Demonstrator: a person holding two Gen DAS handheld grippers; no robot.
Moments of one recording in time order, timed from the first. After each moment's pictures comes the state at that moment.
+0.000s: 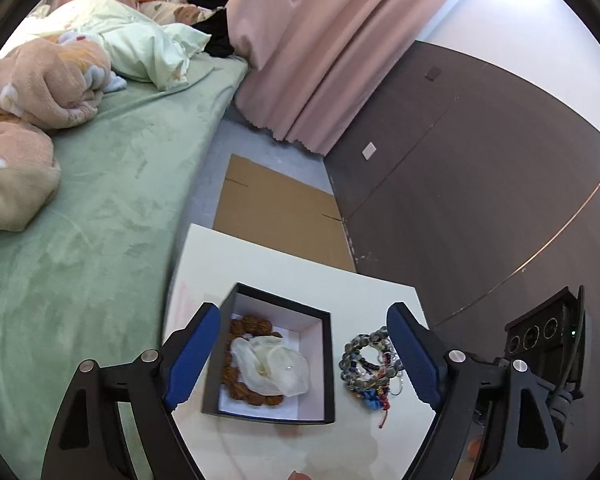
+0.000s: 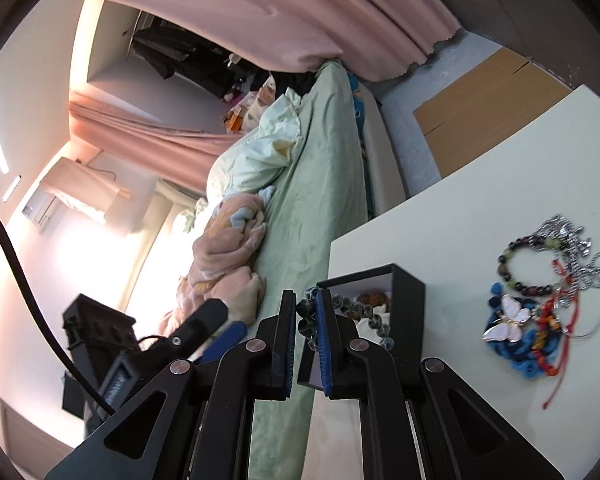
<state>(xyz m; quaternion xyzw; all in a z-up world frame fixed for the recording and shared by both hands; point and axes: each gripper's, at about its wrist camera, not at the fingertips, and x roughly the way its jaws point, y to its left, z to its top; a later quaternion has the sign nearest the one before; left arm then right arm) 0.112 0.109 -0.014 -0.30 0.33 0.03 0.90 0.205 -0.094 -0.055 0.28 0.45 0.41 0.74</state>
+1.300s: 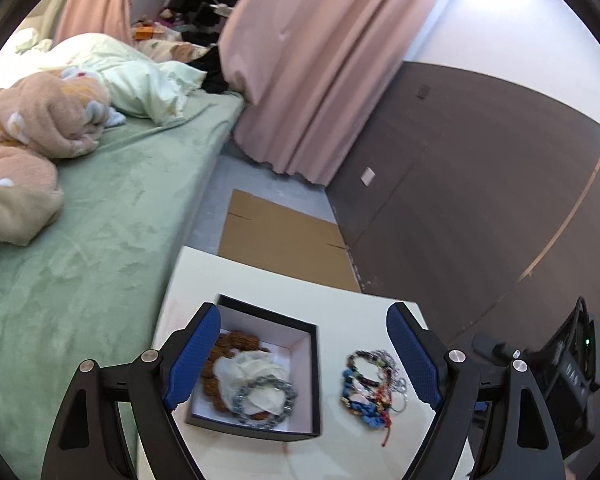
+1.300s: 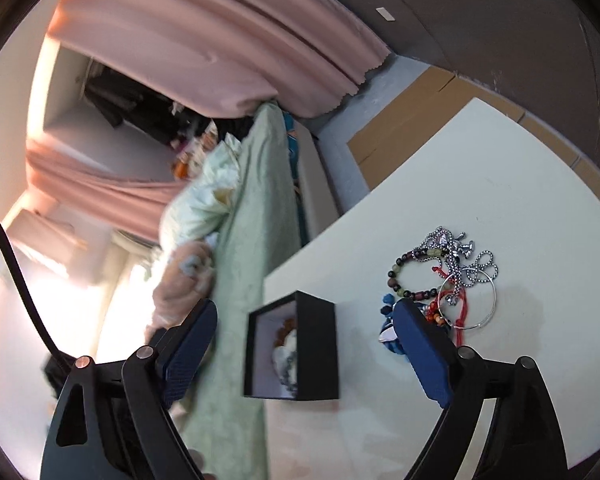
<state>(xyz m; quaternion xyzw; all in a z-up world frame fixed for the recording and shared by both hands) 0.107 0.068 -0.012 -0.26 0.27 0.04 0.93 0.204 -0.186 -0.060 0.33 0.44 0.30 0.78</state>
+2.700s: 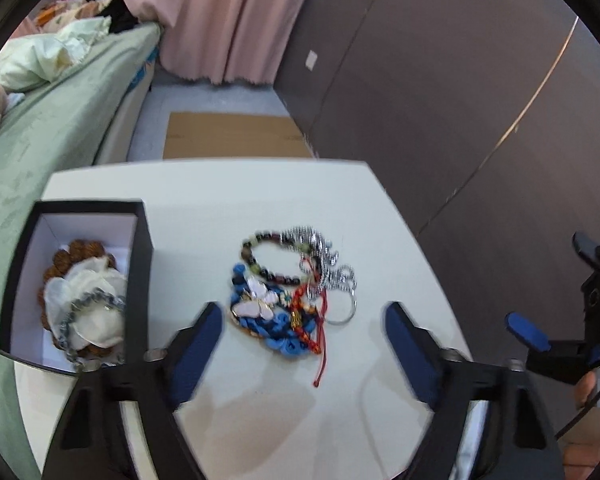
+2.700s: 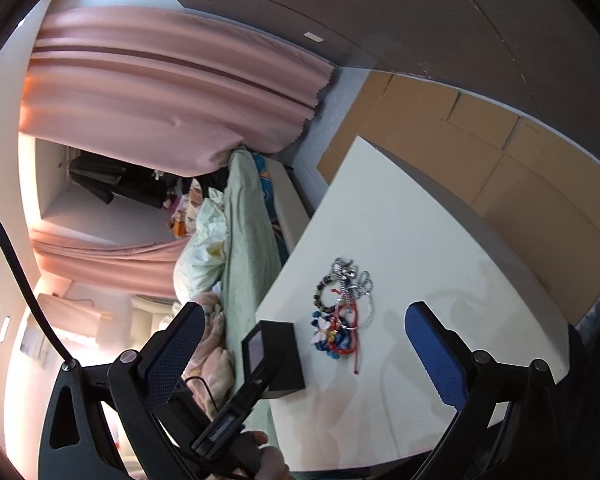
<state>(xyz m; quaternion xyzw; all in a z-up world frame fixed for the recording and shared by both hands) 0.169 -0.066 -0.075 -0.16 0.44 -0.06 0.88 0.191 -0.325 -0.079 0.44 0.44 0.23 0.75</state>
